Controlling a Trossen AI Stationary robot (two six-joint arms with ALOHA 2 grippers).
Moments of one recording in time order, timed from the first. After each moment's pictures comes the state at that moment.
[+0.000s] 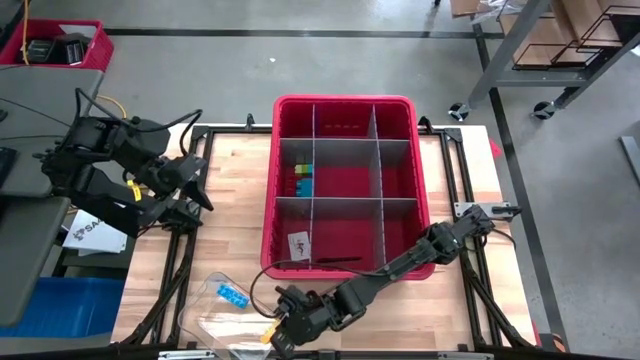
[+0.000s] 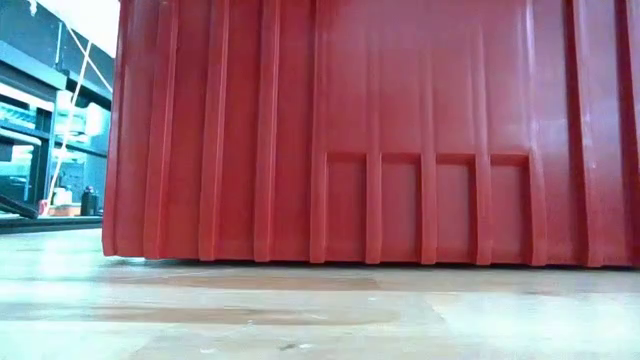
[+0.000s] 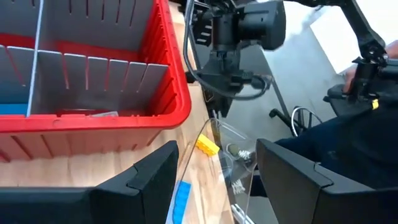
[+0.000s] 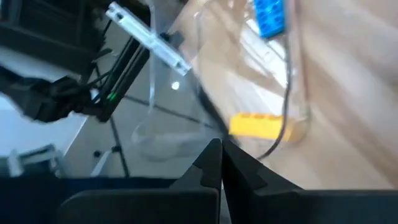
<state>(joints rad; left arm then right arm) -0.06 1.00 1.66 -1.35 0.41 -0.23 0.53 2.44 2.32 -0.60 0.18 1.22</state>
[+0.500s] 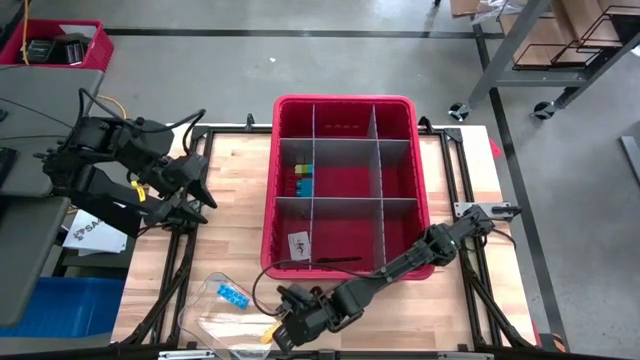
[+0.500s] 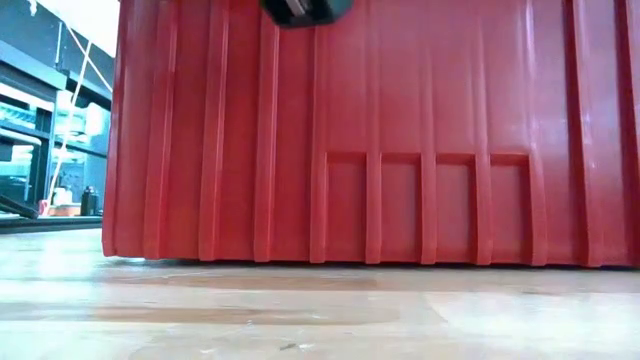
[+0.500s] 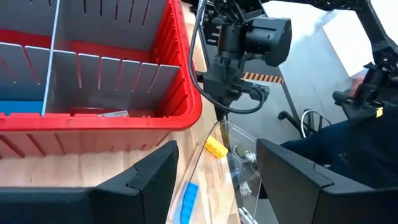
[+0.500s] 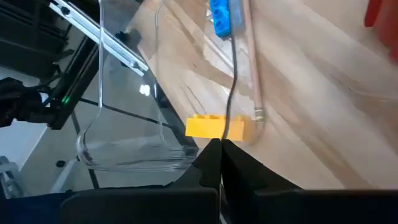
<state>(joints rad) -0.06 1.01 1.66 -1.35 0.37 -0.23 0.53 2.47 2.32 -0.69 0.24 1.23</state>
